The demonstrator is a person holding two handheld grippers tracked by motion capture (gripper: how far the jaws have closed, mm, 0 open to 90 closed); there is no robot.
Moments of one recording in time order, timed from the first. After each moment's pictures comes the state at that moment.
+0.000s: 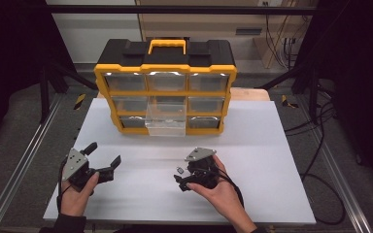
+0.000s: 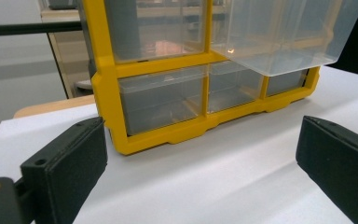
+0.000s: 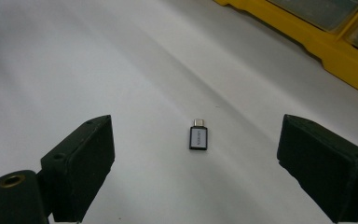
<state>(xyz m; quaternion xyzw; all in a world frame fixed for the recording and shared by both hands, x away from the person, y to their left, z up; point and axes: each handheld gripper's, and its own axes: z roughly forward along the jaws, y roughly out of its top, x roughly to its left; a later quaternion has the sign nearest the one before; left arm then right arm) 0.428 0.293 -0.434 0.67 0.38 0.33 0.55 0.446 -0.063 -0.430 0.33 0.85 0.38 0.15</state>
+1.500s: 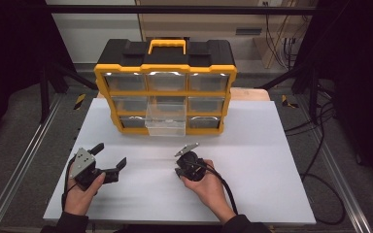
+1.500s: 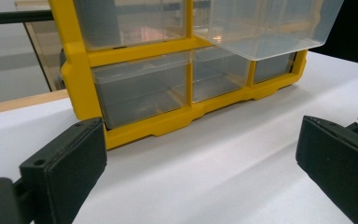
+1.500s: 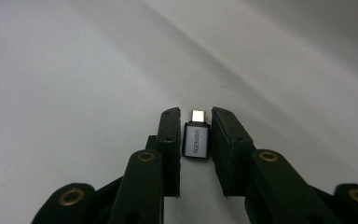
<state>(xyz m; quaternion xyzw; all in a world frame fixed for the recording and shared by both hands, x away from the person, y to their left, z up) 0.435 0.282 -0.441 0.69 0.37 0.31 0.54 0.480 -0.035 -0.465 0.37 0.87 0.30 0.11</state>
